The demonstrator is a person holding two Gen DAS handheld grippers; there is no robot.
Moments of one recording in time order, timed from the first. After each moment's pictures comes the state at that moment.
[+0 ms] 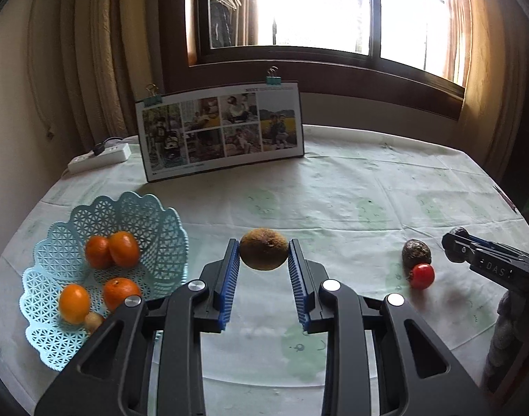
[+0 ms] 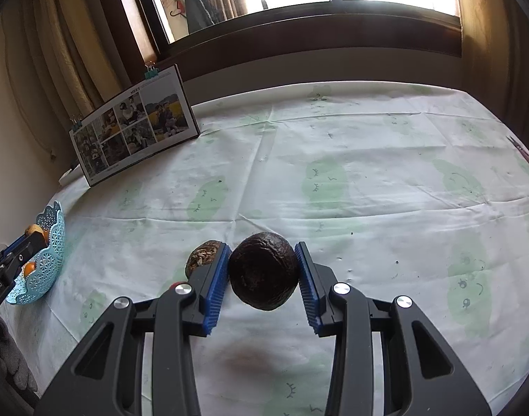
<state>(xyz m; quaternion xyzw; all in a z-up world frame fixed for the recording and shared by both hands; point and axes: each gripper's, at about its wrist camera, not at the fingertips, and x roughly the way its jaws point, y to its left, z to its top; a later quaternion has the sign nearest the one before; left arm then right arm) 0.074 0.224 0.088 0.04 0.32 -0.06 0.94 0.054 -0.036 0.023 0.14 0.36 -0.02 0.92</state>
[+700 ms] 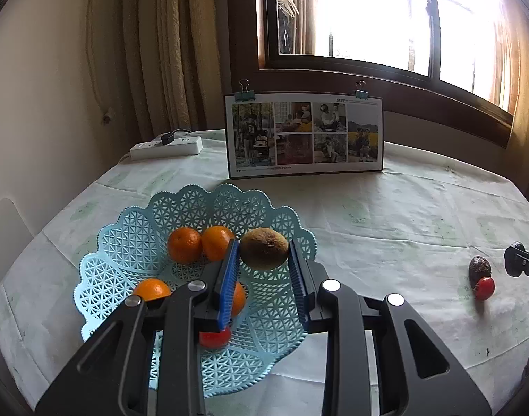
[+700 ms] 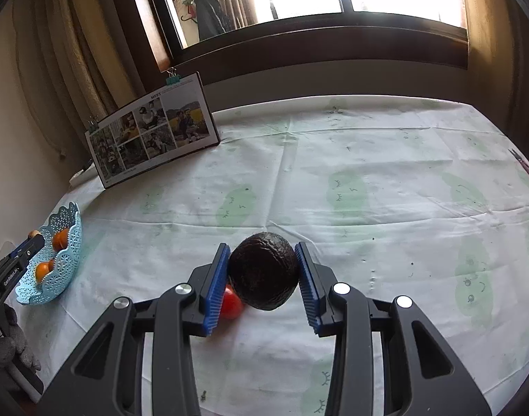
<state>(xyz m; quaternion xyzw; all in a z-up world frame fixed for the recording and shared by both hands) 0.075 0.299 0.086 0.02 0.31 0.04 0.95 0.047 -0.012 0.043 0.14 0.34 -0.01 0.93</state>
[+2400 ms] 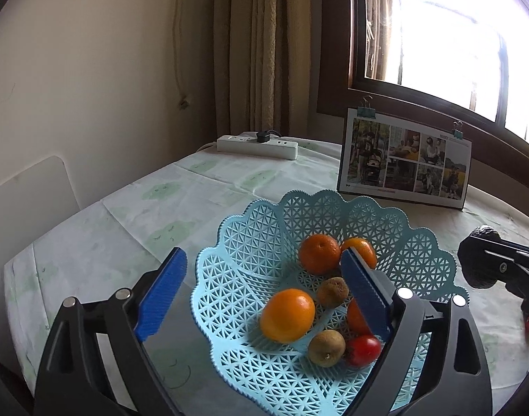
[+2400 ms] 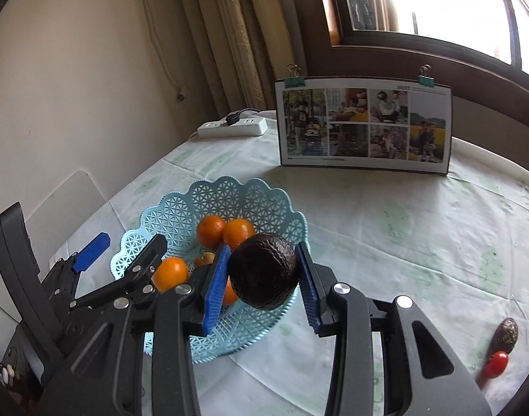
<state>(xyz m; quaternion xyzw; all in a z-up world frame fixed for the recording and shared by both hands) 0.063 0.409 0.073 -0.04 0.27 0.16 0.95 0.104 0.246 0.085 0.03 0.35 0.21 0.91</state>
